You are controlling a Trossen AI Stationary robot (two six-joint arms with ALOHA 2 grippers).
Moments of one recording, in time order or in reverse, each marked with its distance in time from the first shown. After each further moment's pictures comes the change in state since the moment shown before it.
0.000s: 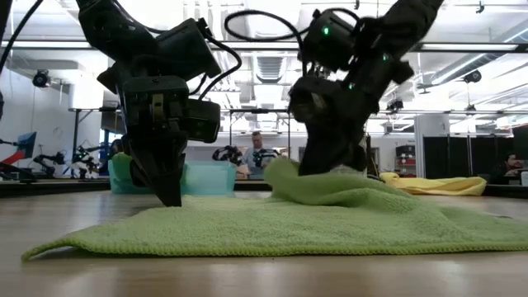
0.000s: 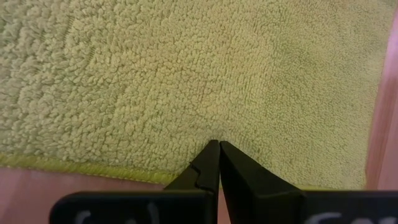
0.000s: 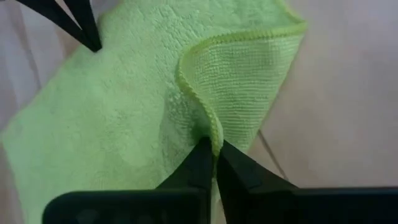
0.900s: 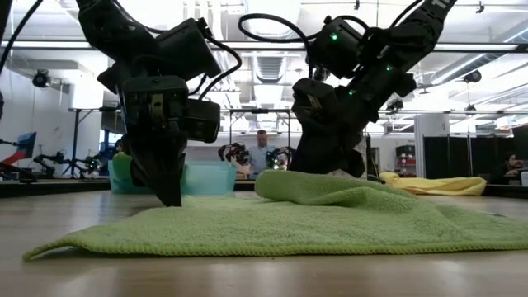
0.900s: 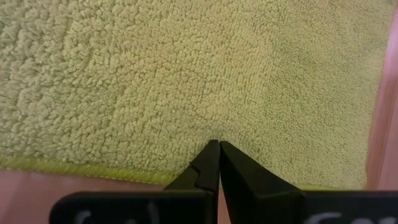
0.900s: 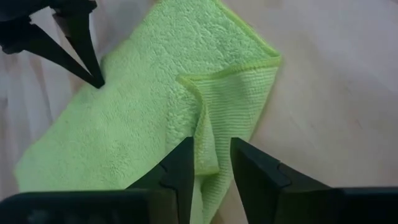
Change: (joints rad) left arm -0.001 0.000 0.000 0.000 0.000 0.005; right arm -0.040 -0.011 -0.091 0.200 0.008 0.040
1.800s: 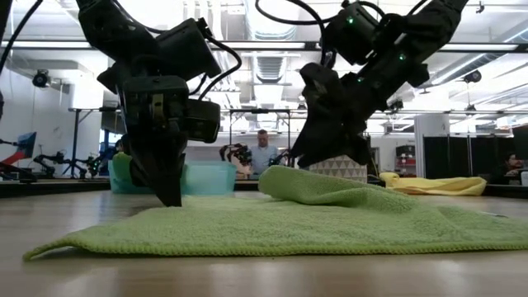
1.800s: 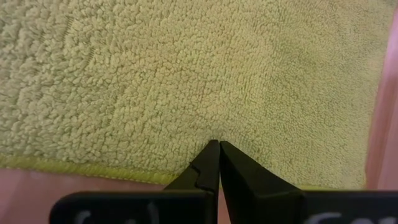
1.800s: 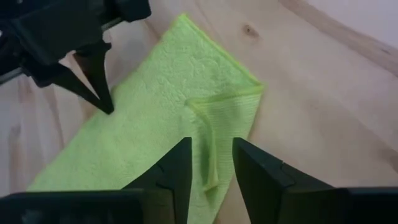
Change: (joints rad) left arm 0.000 0.000 0.000 -0.001 0.001 -0.005; right arm 0.021 -0.098 -0.065 0.049 0.106 0.040
